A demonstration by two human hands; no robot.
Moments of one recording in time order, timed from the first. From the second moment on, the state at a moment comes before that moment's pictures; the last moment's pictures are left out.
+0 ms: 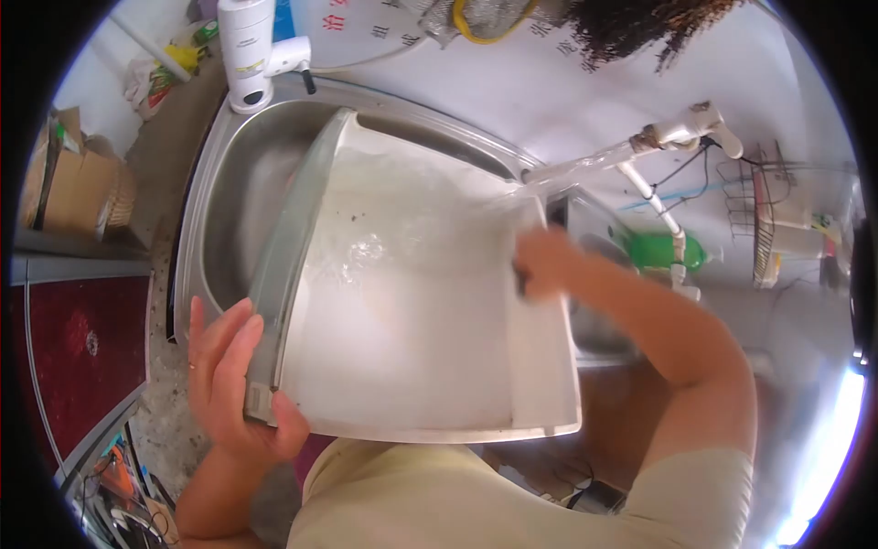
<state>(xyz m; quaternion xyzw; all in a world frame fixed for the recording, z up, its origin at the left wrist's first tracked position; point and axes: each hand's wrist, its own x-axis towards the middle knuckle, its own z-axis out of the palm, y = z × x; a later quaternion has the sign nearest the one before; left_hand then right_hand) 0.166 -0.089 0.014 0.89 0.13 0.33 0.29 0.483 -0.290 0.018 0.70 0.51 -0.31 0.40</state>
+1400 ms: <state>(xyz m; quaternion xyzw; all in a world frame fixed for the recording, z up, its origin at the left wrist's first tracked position) 0.171 -0.094 0.016 0.89 0.13 0.33 0.29 0.411 -0.168 -0.146 0.75 0.65 -0.03 -0.10</state>
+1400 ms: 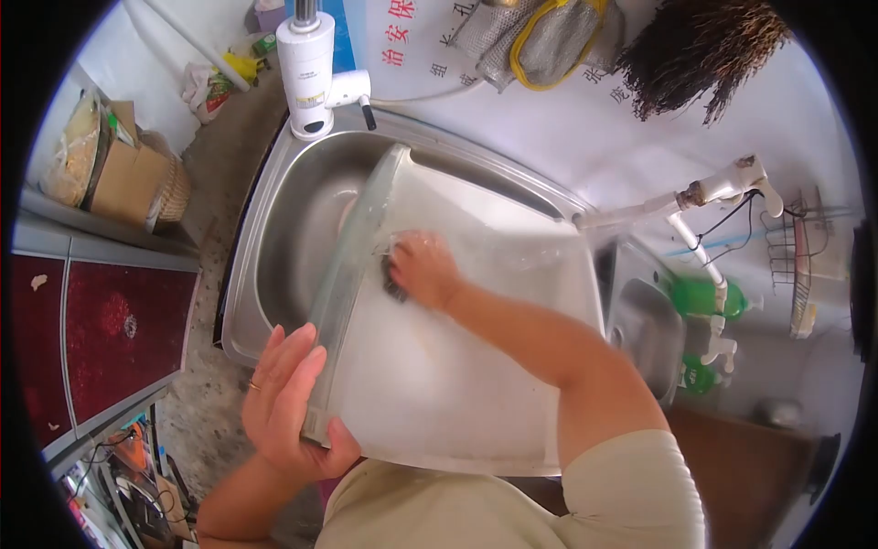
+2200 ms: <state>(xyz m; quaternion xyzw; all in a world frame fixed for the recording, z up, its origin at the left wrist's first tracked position) 0.171 -0.089 0.039 0.89 0.11 0.30 0.33 0.450 -0.228 -0.084 0.76 0.56 -0.32 -0.07</state>
